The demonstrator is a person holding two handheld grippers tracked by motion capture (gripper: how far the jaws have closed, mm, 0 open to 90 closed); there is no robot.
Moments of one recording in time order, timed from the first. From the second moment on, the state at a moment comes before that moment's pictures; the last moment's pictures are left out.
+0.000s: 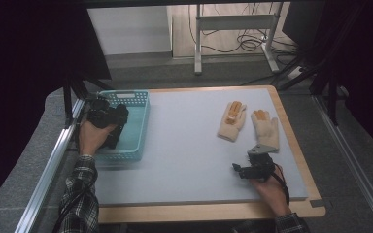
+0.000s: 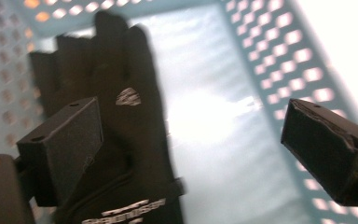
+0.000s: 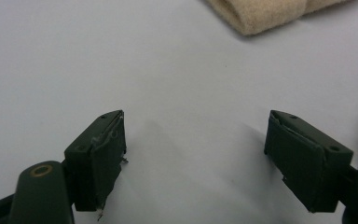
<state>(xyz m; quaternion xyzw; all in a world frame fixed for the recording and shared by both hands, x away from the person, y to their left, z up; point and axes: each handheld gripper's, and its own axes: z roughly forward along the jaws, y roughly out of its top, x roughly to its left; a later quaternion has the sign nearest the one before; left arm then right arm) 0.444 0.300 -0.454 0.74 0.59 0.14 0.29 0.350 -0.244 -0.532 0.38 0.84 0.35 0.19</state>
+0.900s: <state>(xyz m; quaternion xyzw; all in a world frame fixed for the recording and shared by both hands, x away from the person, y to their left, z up) 0.379 0.198 -0.441 0.80 0.42 0.16 0.39 0.350 -0.244 -0.532 0.38 0.84 0.35 0.19</state>
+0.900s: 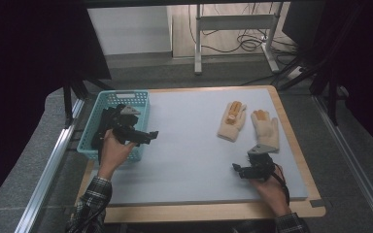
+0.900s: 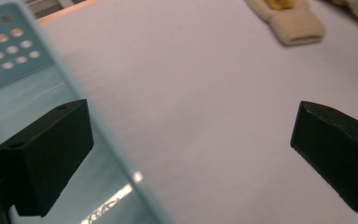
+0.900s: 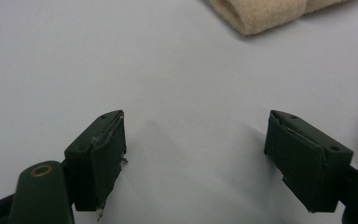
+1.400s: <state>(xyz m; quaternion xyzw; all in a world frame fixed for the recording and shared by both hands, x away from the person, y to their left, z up) 0.337 0.139 -0.473 0.83 0.35 0.15 0.42 0.350 -0.244 -0.532 0.38 0.84 0.35 0.19</state>
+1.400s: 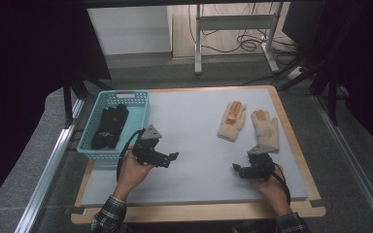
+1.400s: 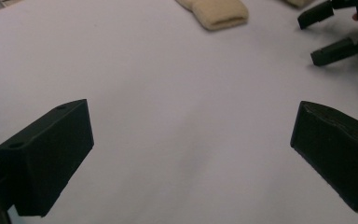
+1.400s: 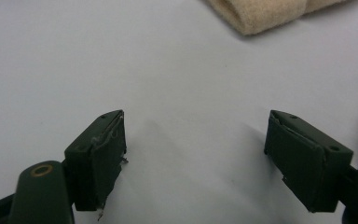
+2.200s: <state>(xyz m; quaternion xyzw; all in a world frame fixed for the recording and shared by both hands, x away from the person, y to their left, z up) 0.315 0.133 -0.549 0.84 0.39 0.14 0.35 0.350 -0.244 -0.532 0.38 0.84 0.35 0.19</state>
